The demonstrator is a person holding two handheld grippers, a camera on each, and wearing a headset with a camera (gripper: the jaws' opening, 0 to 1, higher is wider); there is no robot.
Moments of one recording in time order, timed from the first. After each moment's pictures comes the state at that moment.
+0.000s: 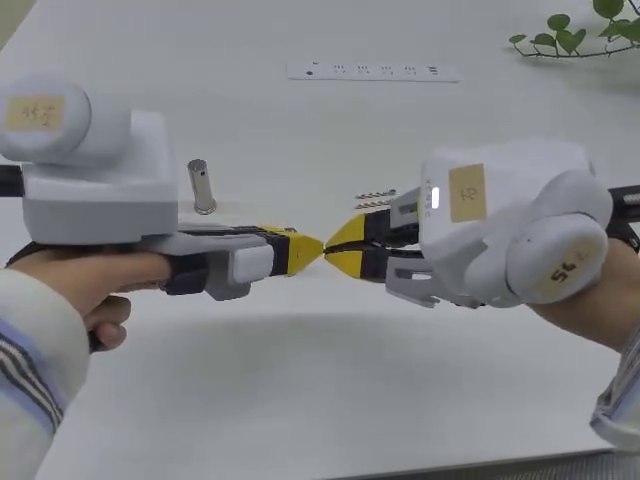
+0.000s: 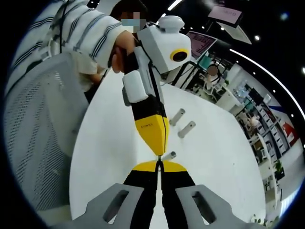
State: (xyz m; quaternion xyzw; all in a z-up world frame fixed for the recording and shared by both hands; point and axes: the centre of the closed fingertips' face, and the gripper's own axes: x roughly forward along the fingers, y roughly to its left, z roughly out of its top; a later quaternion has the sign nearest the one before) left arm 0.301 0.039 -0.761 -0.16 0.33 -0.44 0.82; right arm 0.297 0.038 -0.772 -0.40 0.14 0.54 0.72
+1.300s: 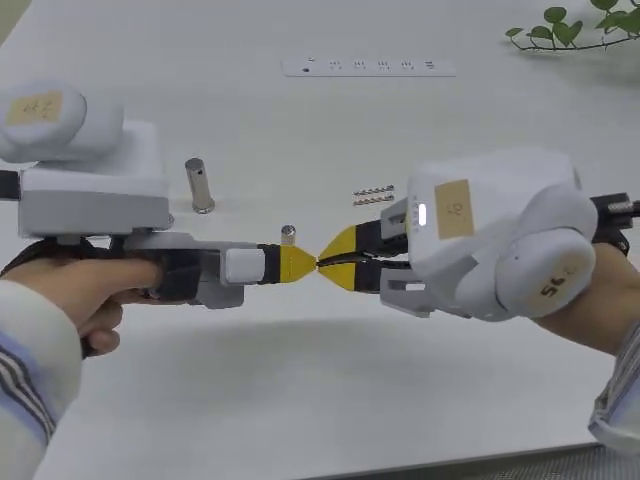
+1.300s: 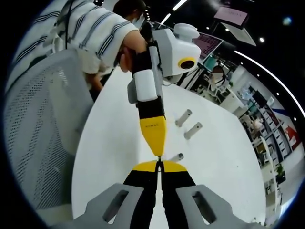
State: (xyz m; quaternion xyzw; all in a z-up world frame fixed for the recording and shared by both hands) left arm 0.290 0.045 -0.773 -0.23 0.40 -0.41 0.79; right arm 0.287 0.043 -0.778 -0.41 0.13 0.56 0.71
